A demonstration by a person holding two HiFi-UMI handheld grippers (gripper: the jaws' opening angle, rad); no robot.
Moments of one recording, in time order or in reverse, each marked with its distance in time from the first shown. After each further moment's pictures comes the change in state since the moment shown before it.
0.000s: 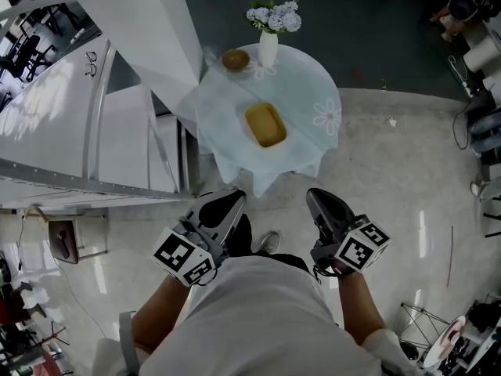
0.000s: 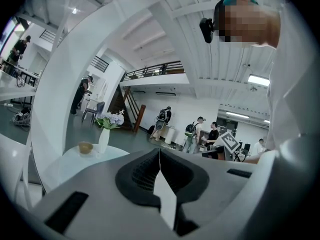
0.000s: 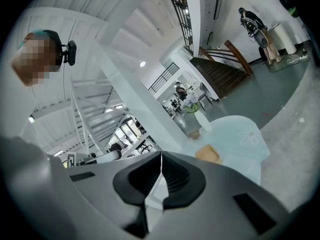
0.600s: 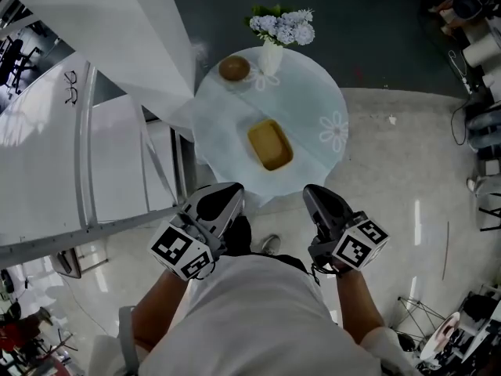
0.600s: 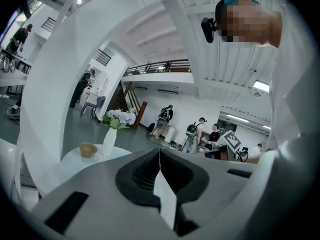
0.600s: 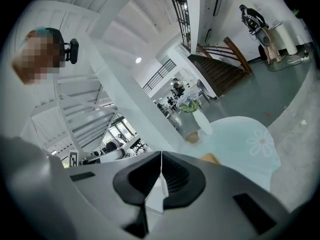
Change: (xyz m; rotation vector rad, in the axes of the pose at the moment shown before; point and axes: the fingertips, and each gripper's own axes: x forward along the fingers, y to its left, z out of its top) left arm 0.059 0.116 0.022 -0.048 0.031 -0.030; right arm 0.106 -0.037 0.040 0.007 0.029 -0.044
